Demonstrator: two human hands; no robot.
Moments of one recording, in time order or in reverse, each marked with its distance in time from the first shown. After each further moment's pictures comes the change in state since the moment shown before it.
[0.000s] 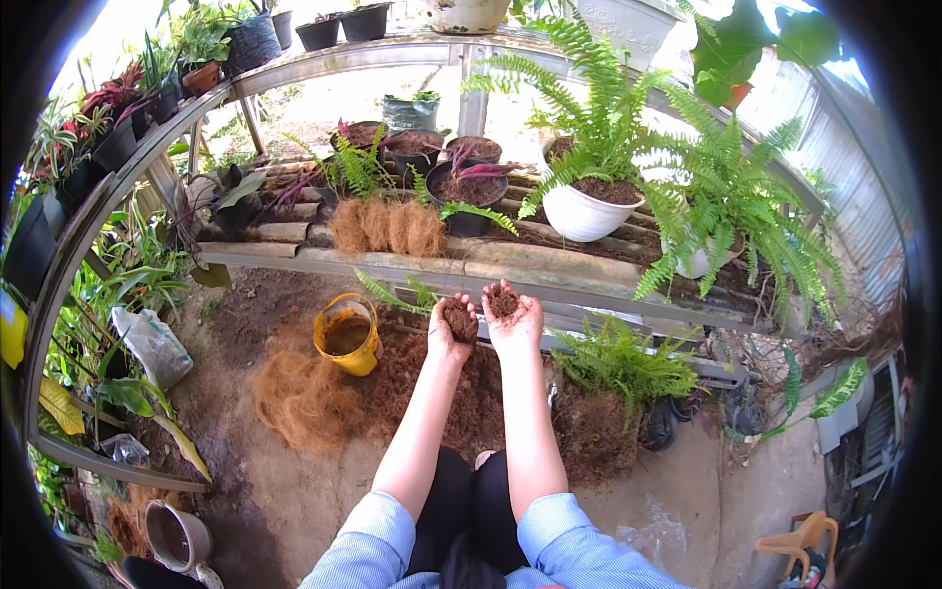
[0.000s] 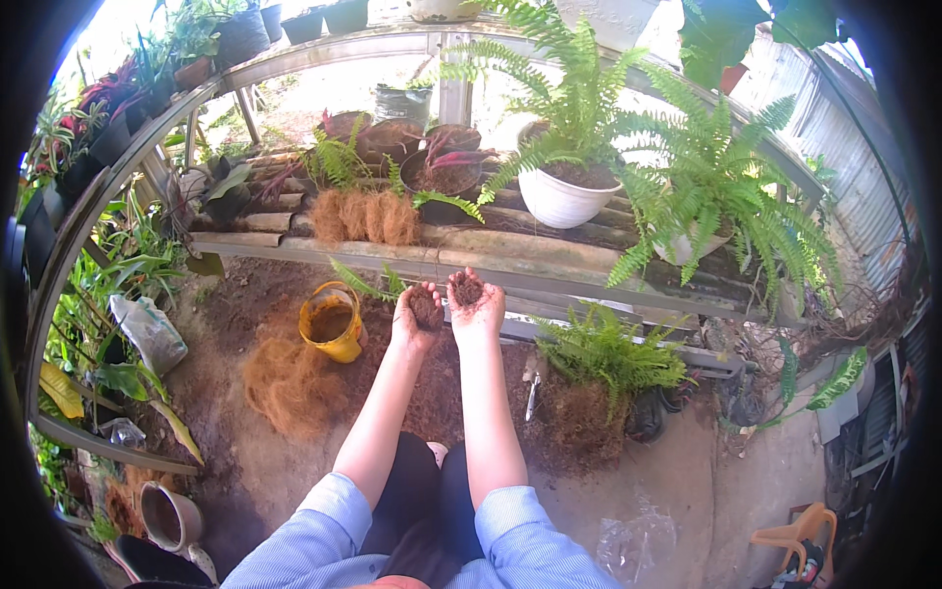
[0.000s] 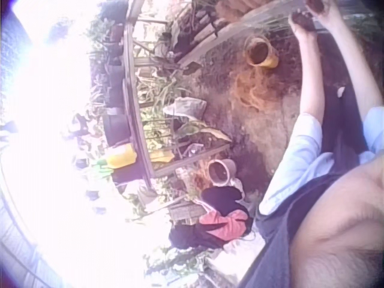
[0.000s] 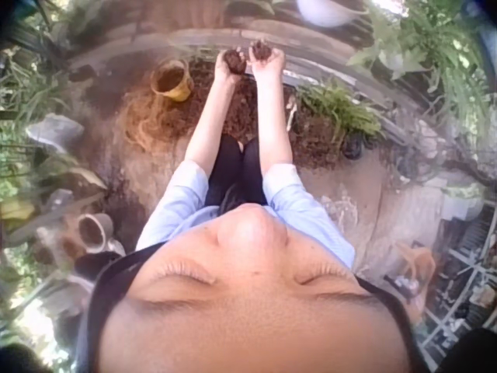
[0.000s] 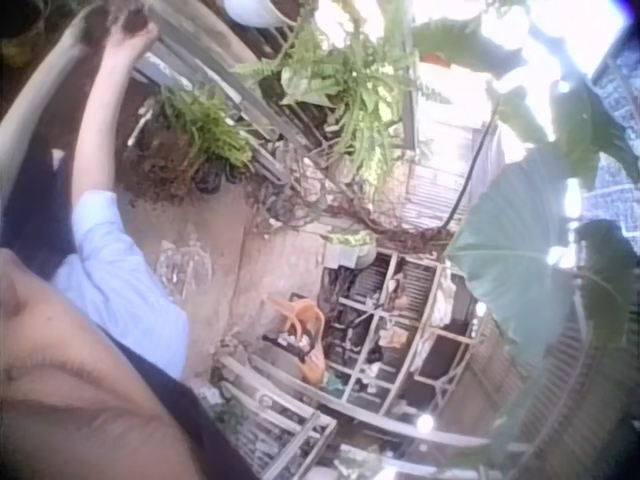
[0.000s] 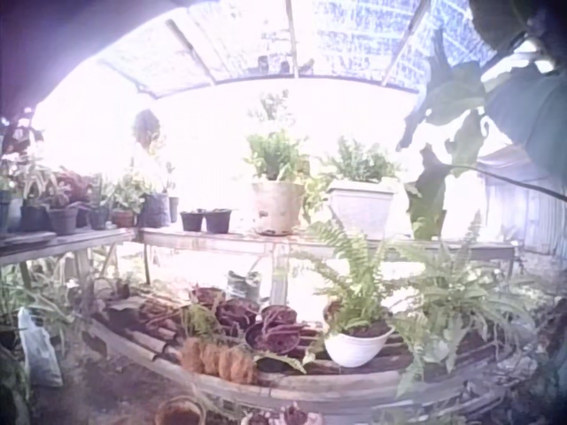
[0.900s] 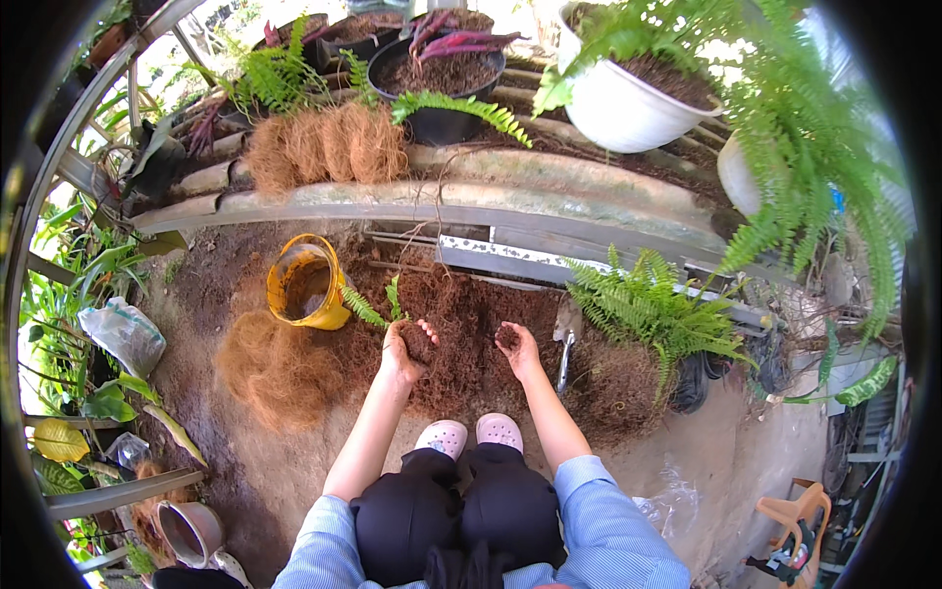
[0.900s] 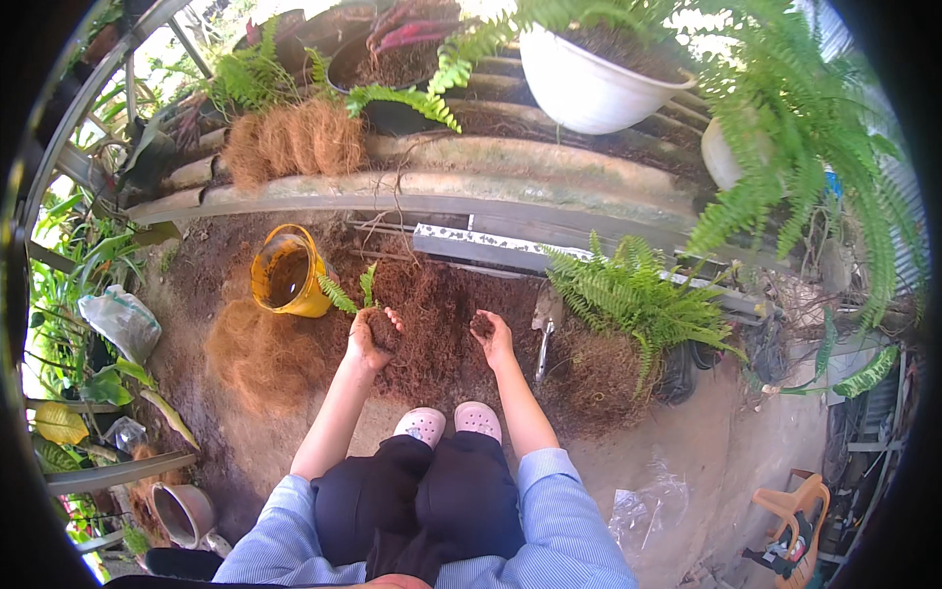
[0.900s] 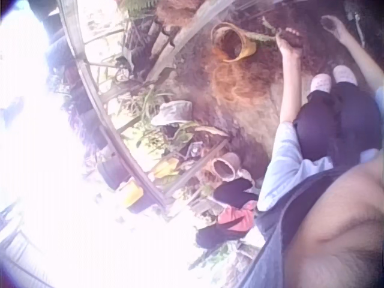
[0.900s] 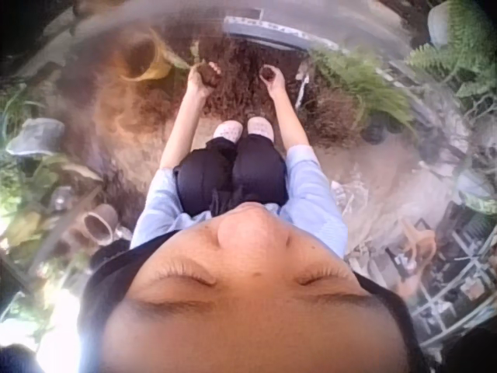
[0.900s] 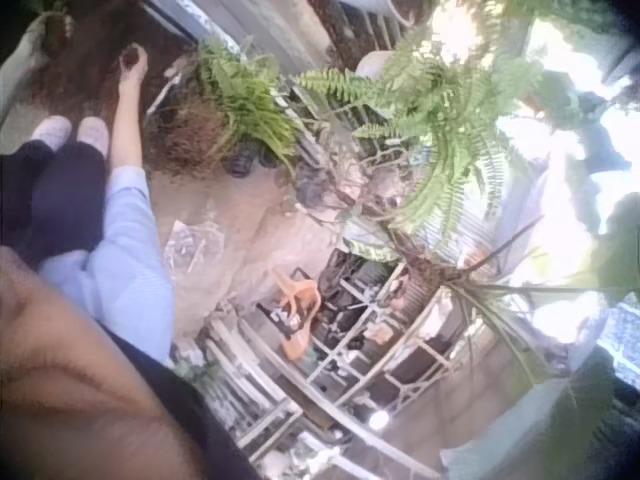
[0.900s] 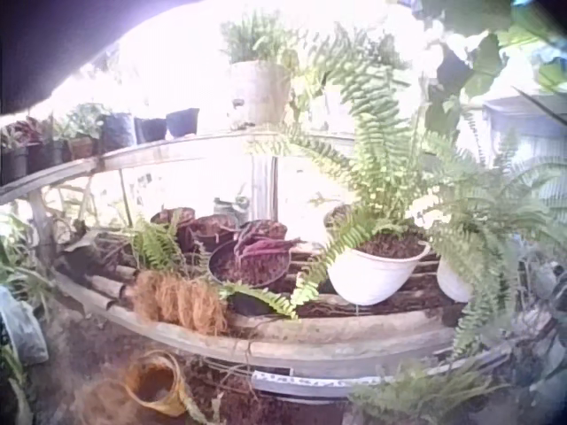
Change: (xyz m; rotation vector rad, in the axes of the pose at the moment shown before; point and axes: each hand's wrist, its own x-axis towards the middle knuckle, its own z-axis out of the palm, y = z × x) left_hand 0.013 0.027 -0.177 0.024 0.391 -0.224; right_hand 0.037 -0.003 -0.362 -0.472 0.428 0.150
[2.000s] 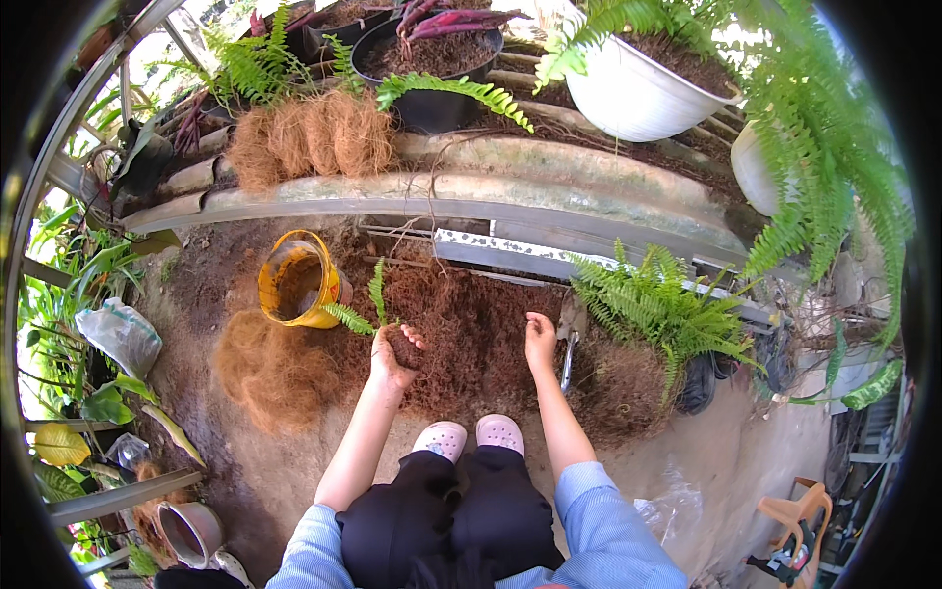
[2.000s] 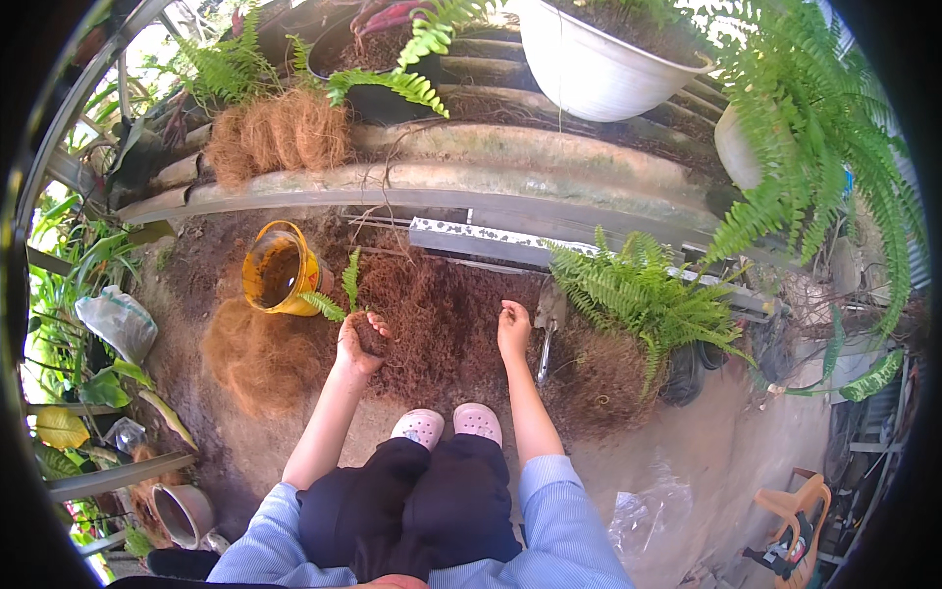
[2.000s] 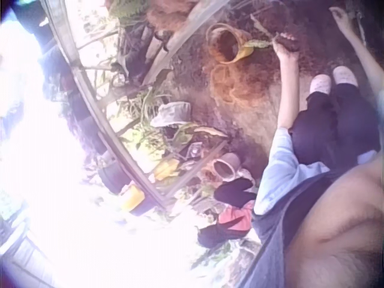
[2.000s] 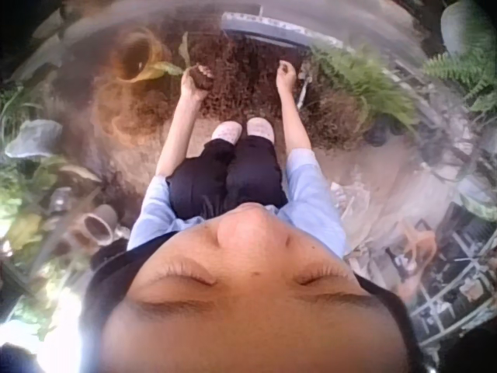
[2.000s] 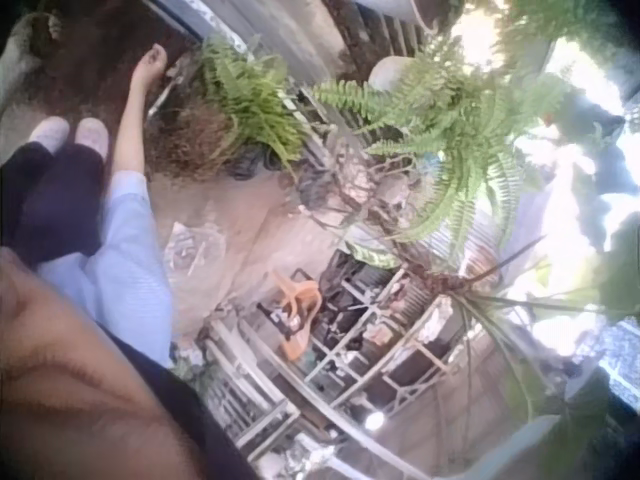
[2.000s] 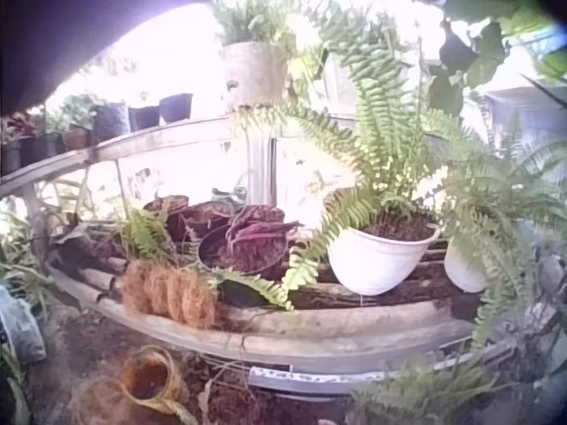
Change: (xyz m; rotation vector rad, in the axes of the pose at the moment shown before) left_hand 0.011 0.002 -0.012 -0.130 0.027 0.012; right_hand 0.026 -0.013 -0.030 -0.882 0.235 -0.721
